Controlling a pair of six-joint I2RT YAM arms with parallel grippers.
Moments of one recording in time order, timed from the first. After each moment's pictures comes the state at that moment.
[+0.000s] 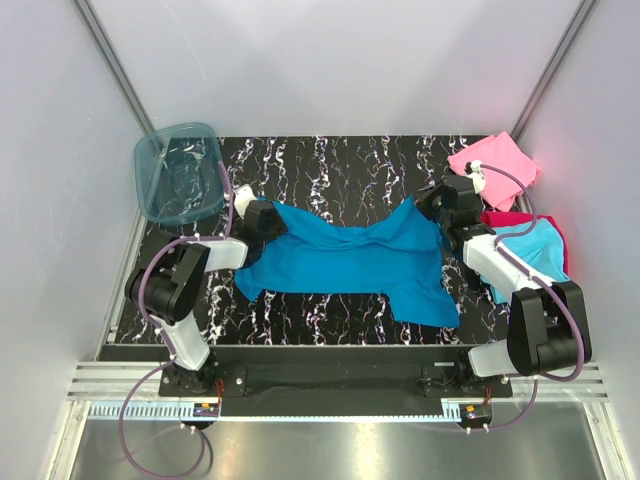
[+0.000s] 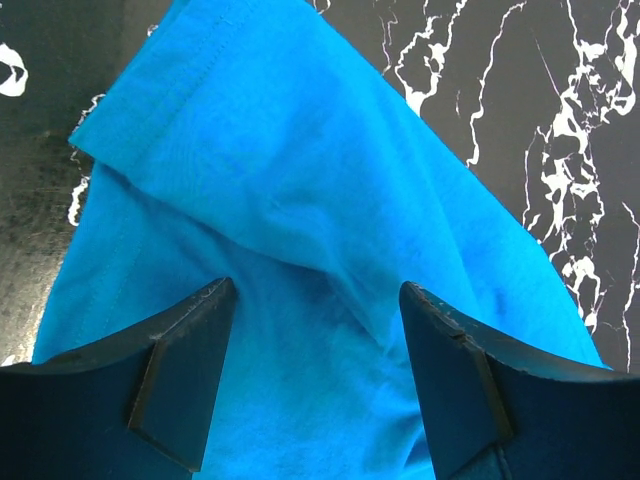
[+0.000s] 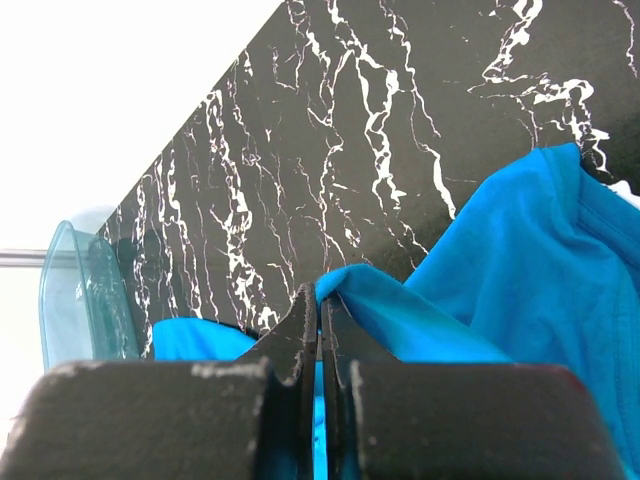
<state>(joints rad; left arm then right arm) -0.39 1.76 0.80 0.30 -0.36 -0.72 0.19 1.40 0.84 0.16 0.10 0.88</state>
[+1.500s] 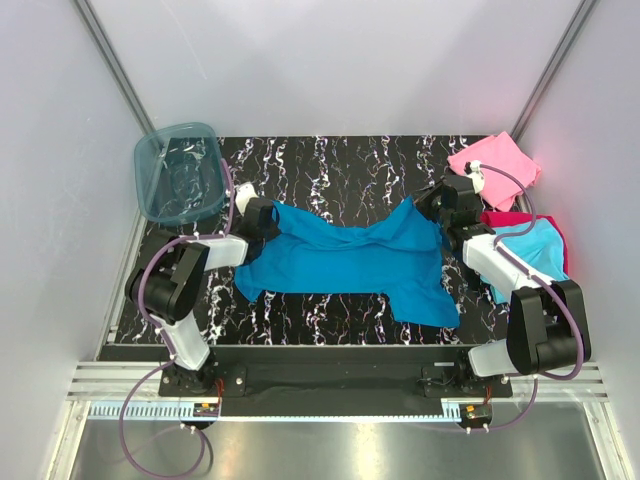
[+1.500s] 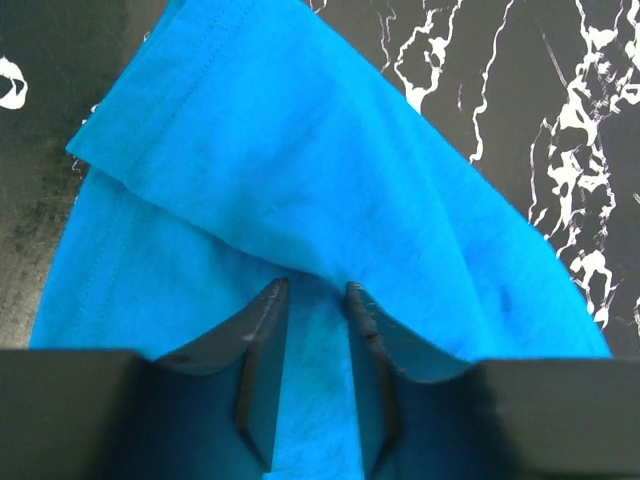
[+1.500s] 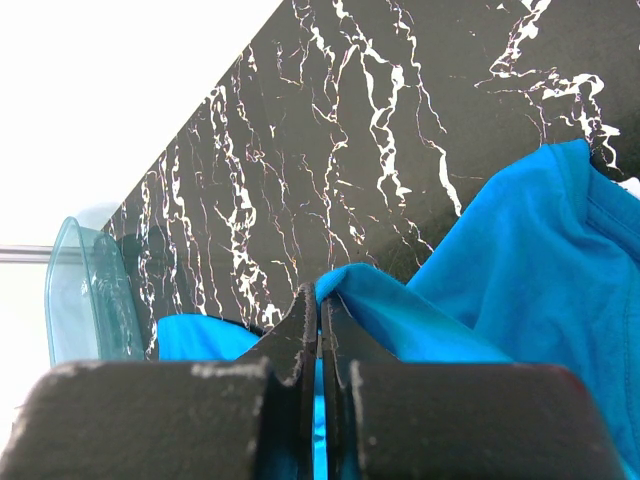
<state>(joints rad) -0.39 1.76 0.82 0.26 -0.35 -0.68 0.19 1.41 0.84 0.17 0.09 0.89</state>
